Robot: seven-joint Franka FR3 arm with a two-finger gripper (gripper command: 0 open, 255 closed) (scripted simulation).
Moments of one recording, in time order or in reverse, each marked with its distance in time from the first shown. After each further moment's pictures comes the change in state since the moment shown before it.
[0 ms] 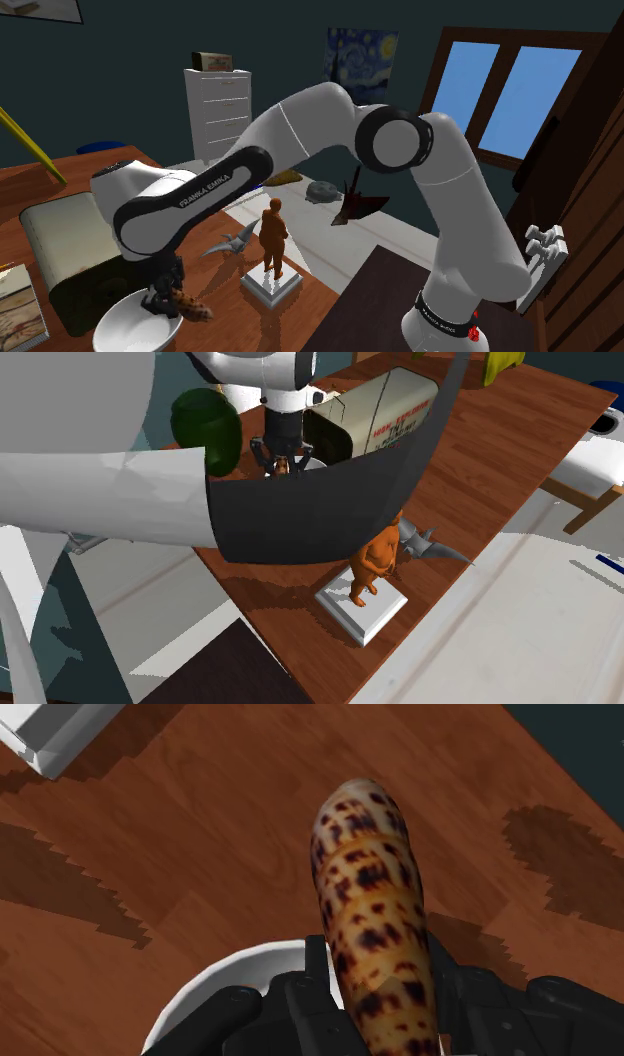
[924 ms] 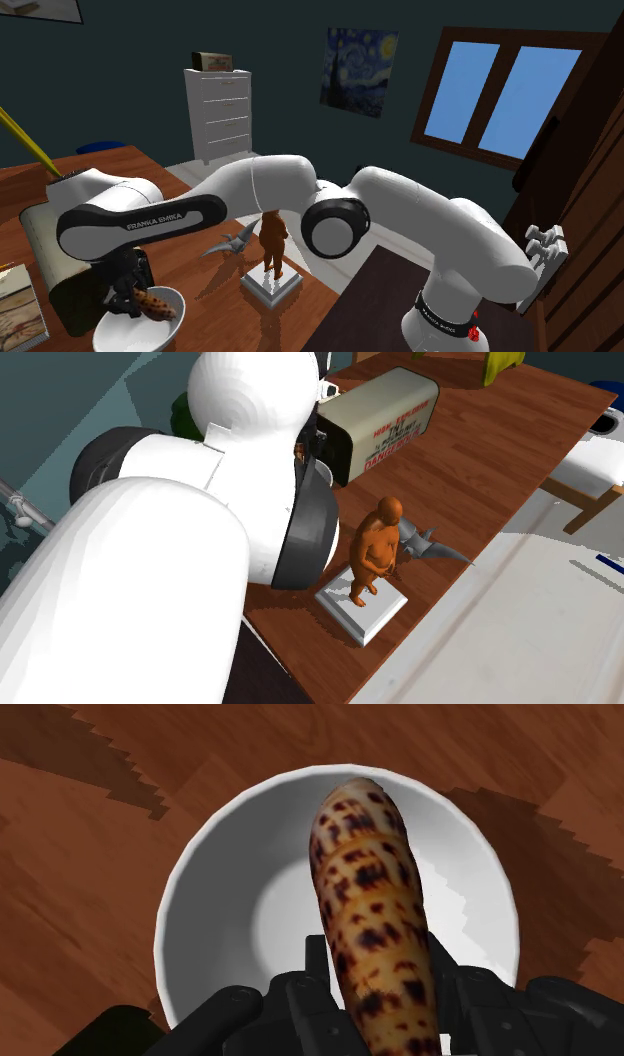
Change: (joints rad) arm 0.132 0.550 -0.058 0.913 -0.044 -0.353 -0.054
